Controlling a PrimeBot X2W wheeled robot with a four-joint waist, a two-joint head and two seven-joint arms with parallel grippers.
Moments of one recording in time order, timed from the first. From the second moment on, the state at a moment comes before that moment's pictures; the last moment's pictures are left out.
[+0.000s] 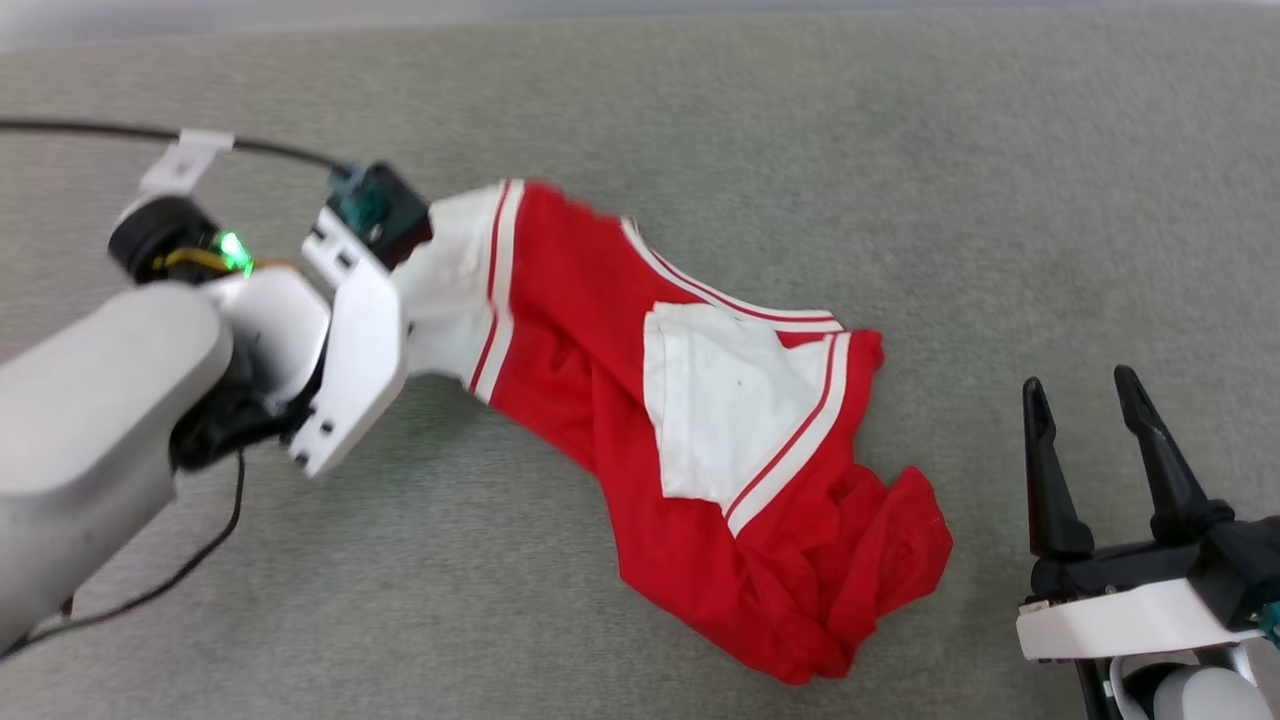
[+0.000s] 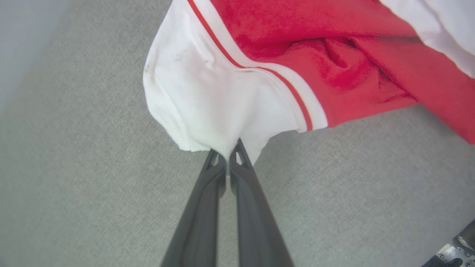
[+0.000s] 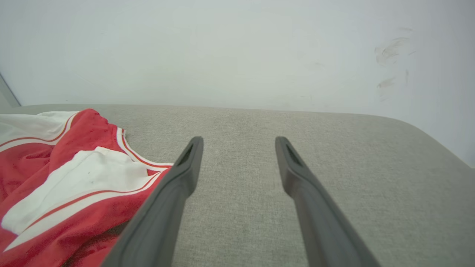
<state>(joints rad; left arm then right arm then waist) -1.18 0.81 -1.27 0.21 -0.98 -0.13 0.63 -0.05 -0.05 -0.03 -0.04 0.05 0.13 -0.26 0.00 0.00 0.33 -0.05</state>
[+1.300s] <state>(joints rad) -1.12 0.74 -1.11 0.19 -1.00 -0.08 0.49 -0.04 -0.05 -0.01 -0.02 0.03 0.13 -0.26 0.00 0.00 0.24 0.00</state>
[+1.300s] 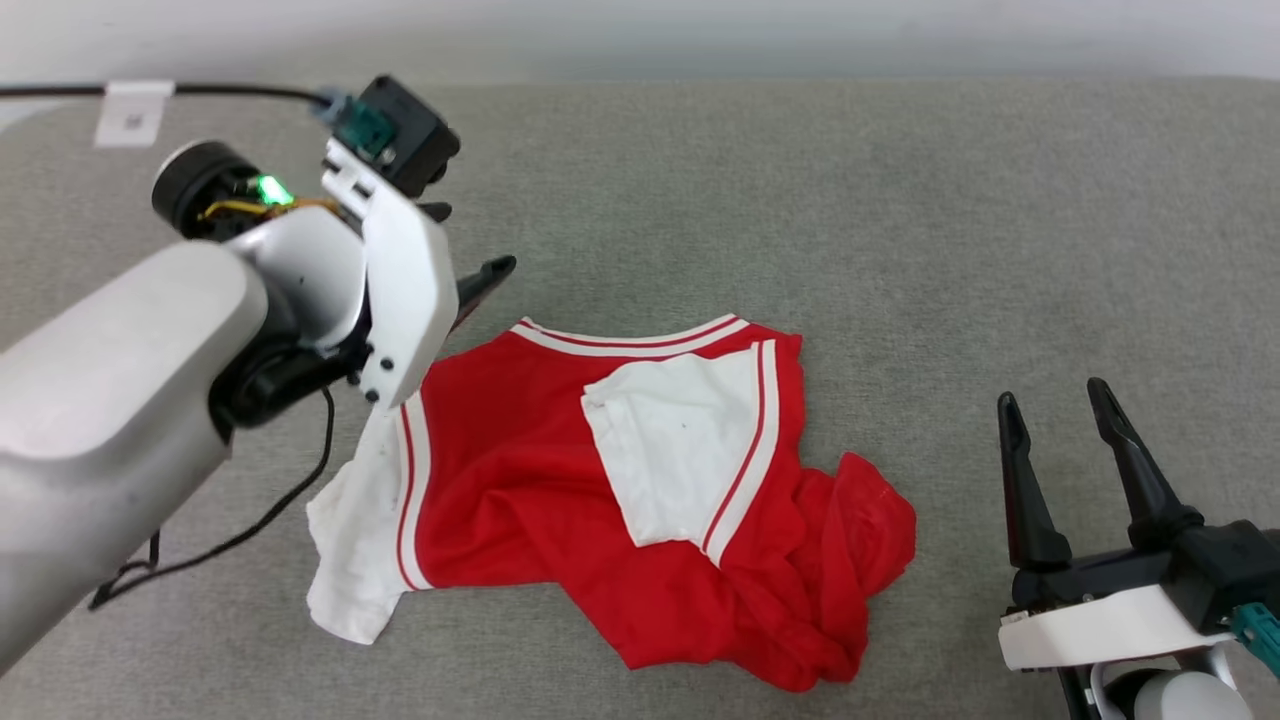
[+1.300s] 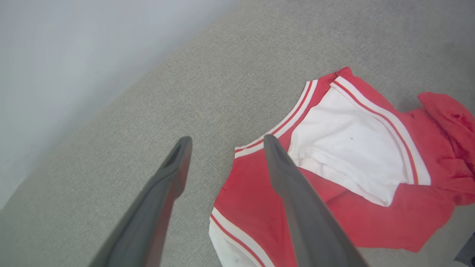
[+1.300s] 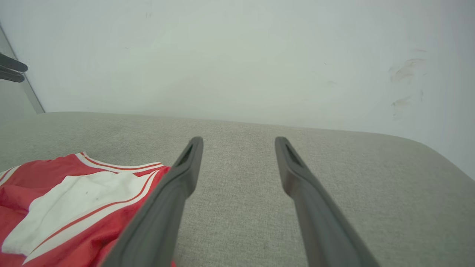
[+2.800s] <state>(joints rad) -1.32 0.51 -1.27 0.13 -0.98 -0.13 0.53 -0.12 -0.05 0.00 -0.04 0.08 0.13 -0.26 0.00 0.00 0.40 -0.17</state>
